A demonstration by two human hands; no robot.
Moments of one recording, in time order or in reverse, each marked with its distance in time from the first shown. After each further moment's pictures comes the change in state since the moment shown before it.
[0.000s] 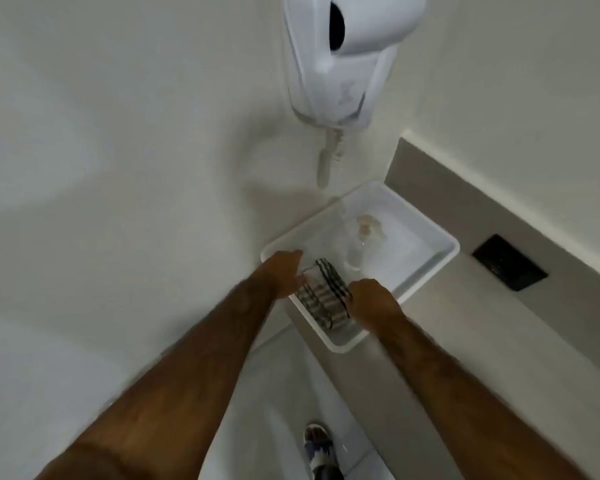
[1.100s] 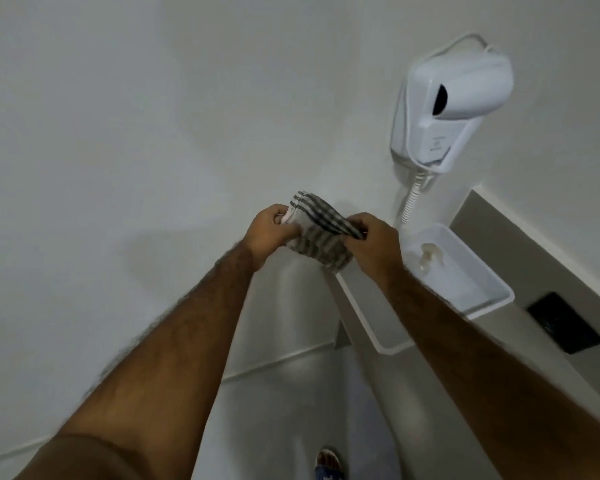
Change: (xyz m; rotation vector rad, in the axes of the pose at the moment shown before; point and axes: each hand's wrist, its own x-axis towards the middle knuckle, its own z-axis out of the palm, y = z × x) left_hand -0.186 -0.067 -0.107 -1.096 0.606 -0.099; right_hand -0.064 -0.158 -0.117 0.618 0.430 -0.376
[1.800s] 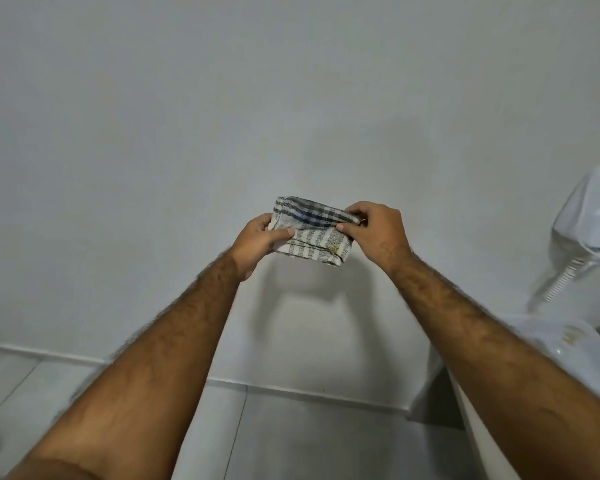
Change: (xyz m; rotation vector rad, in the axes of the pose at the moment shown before) left_hand -0.250 -0.007 -0.254 -0.244 0.403 0.116; right_hand -0.101 -0.264 0.112 0.056 -0.228 -0.454
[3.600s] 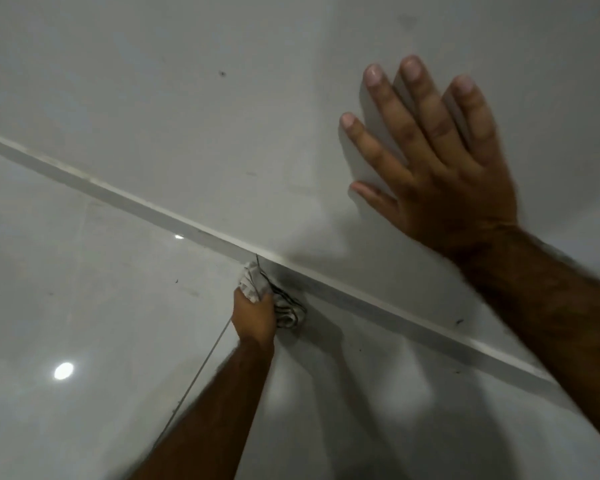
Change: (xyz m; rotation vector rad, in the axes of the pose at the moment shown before) left_hand 0.121 -1.068 -0.096 -0.096 0.987 -0.536; right_hand -0.095 0.576 0.695 -1.011 0.291 -1.113
